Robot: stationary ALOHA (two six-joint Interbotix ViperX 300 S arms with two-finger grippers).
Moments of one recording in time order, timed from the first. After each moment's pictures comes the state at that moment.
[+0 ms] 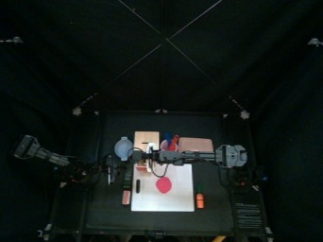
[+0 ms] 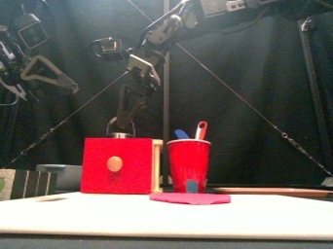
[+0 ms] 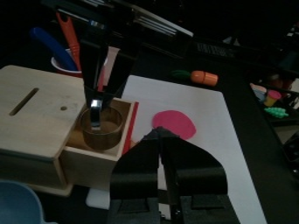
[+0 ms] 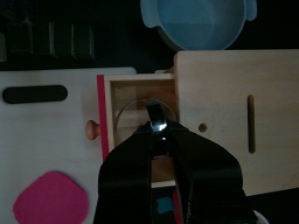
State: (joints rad) left arm -0.28 -0.66 1.34 -0.70 -0.57 0.38; right arm -0.08 0.34 -0.17 -0.20 0.81 0.00
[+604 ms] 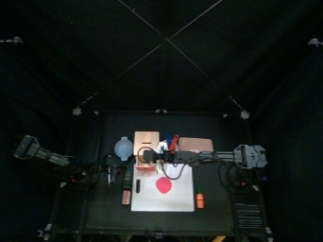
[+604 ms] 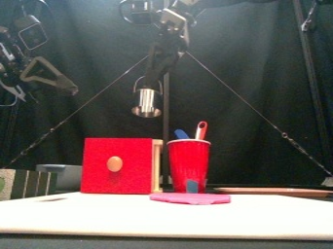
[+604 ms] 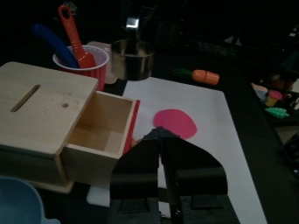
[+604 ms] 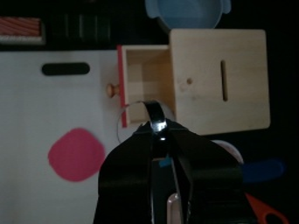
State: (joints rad) left arm -0.27 -0.66 1.34 -0.70 -0.57 0.38; right arm 0.00 0.00 0.13 -0.21 0.88 0.12
